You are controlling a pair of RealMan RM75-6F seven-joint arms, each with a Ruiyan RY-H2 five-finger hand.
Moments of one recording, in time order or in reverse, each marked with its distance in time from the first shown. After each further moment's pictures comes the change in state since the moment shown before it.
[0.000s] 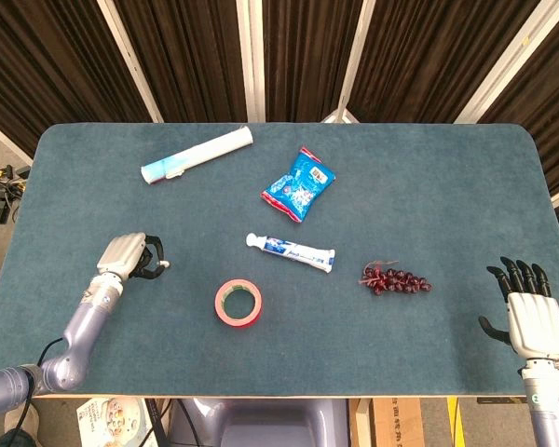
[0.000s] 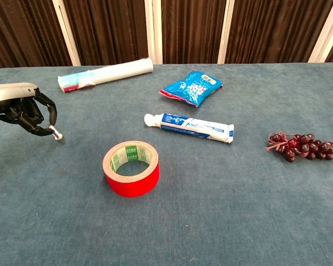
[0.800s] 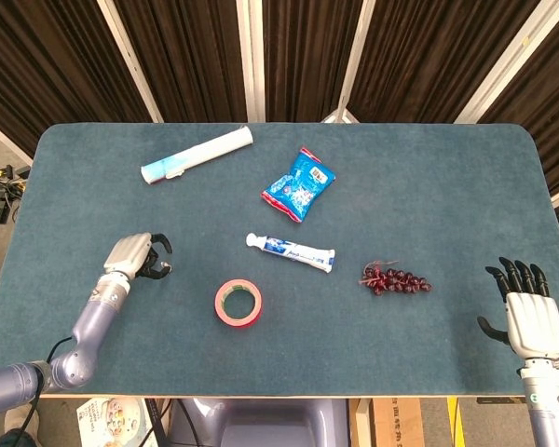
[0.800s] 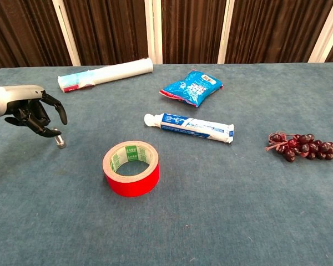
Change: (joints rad) left arm -0.034 -0.014 -0.003 -0.013 -0.085 0.001 0.043; right arm 0.004 -0.004 -0.001 0.001 0.005 -0.006 -0.008
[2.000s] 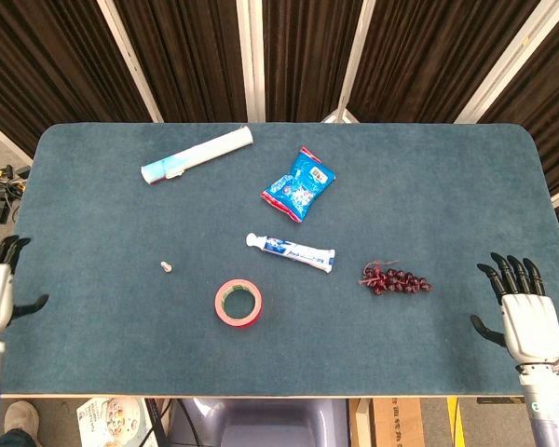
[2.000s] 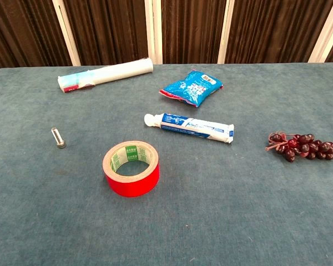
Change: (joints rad) left arm 0.402 0.332 0.220 -0.370 0.330 0.722 0.084; right arm -0.018 0.029 -0.018 -0.034 -0.148 0.100 0.065
